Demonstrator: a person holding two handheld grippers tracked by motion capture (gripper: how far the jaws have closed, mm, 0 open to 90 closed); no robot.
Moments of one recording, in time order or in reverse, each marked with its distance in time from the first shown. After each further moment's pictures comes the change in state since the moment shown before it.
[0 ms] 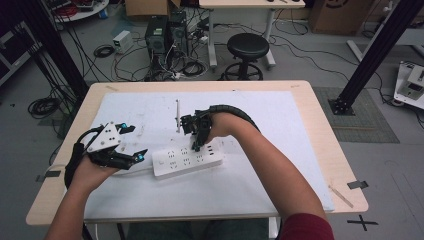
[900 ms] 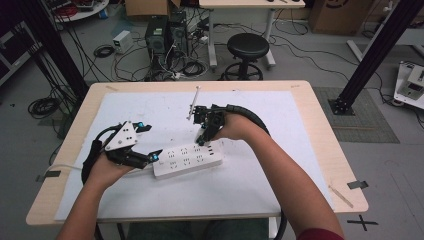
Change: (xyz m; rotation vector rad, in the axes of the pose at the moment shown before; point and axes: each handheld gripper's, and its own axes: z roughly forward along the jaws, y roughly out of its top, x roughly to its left) left arm -0.011 0.015 0.028 -0.027 -0.060 0.041; right arm 0.015 -0.030 -0.032 -0.141 -0.051 0.310
